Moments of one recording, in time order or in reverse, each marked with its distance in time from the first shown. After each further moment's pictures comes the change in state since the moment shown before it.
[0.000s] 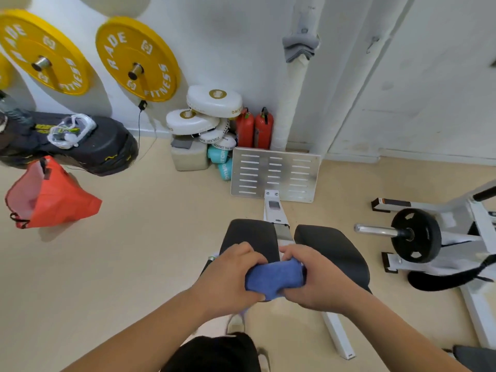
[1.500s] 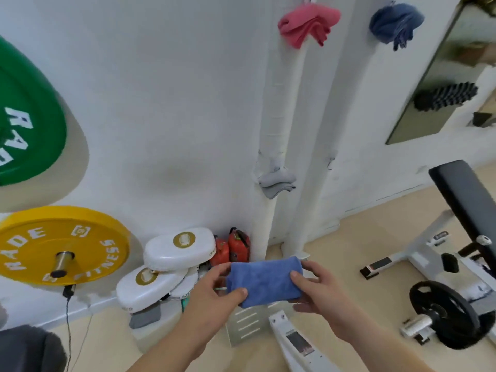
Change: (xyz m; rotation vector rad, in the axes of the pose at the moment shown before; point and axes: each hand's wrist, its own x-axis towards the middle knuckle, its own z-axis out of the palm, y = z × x) left_hand 0.326 -0.205 -0.423 -0.700 0.066 -0.124; right_hand 0.400 -0.204 -0.179 0.954 0.698 0.382
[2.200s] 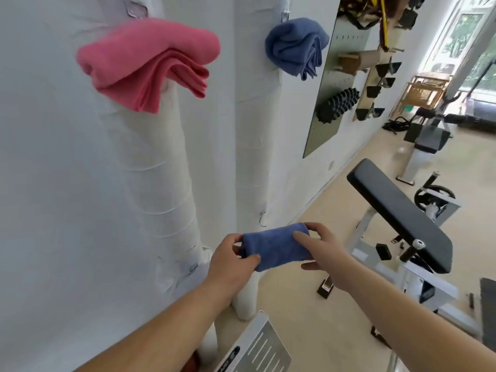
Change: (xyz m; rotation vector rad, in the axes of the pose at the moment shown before) left_hand 0.394 0.231 0.216 0.199 -0.387 0.225; right_hand 0.299 -0.178 -0.233 0.075 0.599 -0.003
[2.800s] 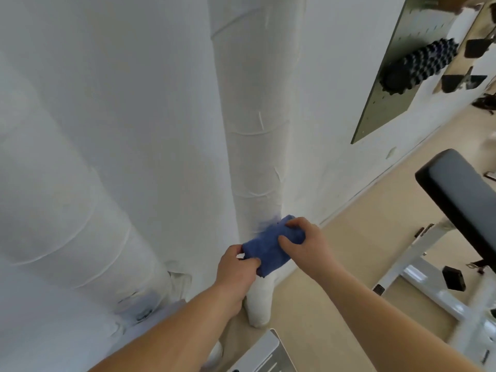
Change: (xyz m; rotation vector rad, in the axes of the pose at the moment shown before) left_hand 0.212 -0.062 0.102 -0.215 0.208 -0.377; right_hand 0.258 0.045 0.040 -0.262 -0.152 -0.304
